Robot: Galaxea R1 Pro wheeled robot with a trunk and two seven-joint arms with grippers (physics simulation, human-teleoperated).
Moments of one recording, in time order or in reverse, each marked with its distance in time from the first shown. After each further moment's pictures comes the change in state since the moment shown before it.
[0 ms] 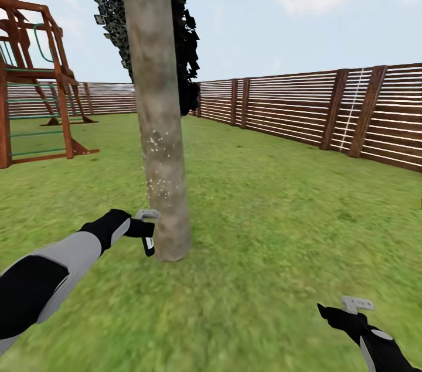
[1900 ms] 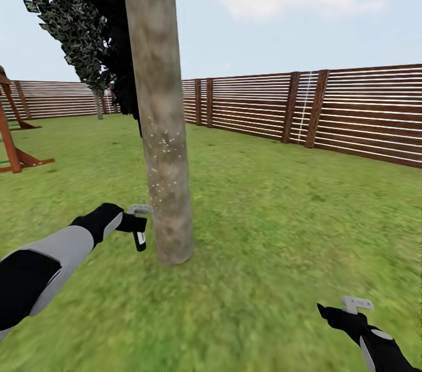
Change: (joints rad) left arm -0.034 0.041 -0.001 -0.001 -0.021 0.026 0.000; right arm 0.000 0.000 0.000 0.000 0.000 0.000 0.001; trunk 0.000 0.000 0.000
